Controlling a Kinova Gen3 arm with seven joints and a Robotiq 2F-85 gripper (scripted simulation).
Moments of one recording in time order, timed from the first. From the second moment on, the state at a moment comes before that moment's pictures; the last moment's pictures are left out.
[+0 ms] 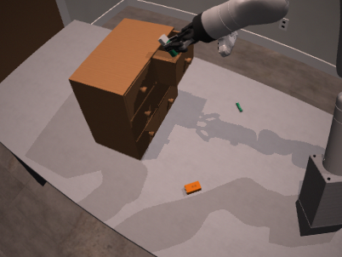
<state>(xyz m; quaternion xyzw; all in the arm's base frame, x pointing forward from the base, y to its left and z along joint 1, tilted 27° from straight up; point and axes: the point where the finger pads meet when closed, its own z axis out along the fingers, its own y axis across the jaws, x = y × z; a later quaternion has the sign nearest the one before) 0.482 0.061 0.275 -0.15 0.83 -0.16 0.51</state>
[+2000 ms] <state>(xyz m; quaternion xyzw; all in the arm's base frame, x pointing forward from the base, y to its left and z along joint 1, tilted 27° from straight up) 0.495 0.045 0.284 -0.15 0.83 -0.15 0.51</state>
